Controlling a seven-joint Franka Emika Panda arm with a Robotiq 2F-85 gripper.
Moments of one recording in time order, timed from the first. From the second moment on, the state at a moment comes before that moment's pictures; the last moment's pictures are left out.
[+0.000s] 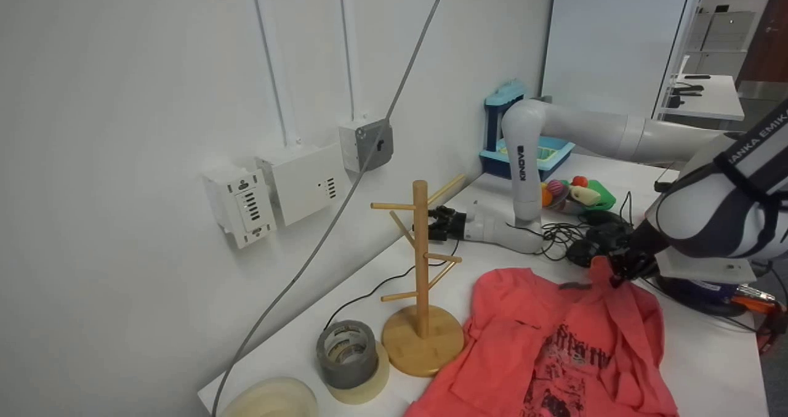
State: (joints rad) arm -0.39 0.61 0.11 -2.23 0.36 3.14 0.06
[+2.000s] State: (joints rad) arm -0.17 0.40 0.38 -2.50 0.30 2.79 -0.15
